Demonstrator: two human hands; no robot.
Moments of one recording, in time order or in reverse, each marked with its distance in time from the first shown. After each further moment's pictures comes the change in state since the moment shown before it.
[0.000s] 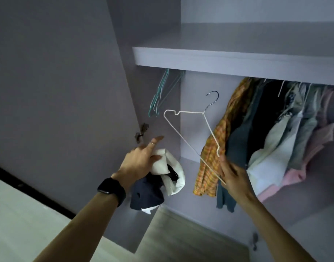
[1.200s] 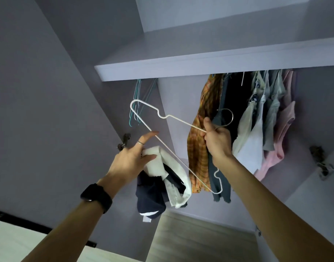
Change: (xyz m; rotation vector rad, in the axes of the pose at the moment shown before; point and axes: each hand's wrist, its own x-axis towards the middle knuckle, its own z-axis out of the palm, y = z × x) left_hand -0.010 0.082 -0.025 -0.125 0.037 0.093; right_hand 0.048 -0.045 -0.037 0.372 0.310 0.151
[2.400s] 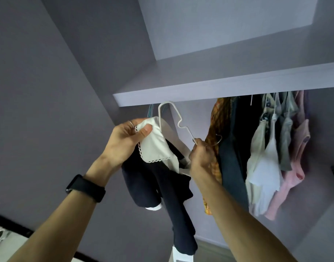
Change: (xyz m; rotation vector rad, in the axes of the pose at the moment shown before) left_hand 0.024 0.050 -0.099 -0.802 0.174 0.056; right_hand 0.021 0.009 0.091 0.481 0.155 0.123
